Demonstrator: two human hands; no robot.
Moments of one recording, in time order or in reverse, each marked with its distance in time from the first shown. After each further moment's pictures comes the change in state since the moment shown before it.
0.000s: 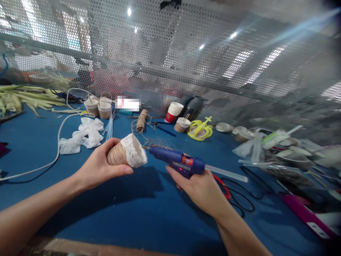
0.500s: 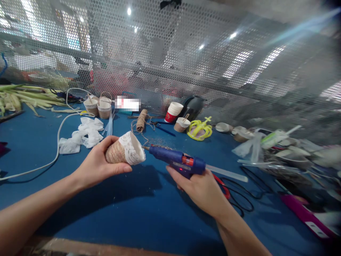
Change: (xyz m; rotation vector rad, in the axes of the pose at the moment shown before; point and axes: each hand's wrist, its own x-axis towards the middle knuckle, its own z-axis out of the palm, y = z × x) left_hand 0.000 0.000 -0.004 0.097 0.044 0.055; right_hand -0.001 0.000 -0.005 -0.069 -0.159 -0.059
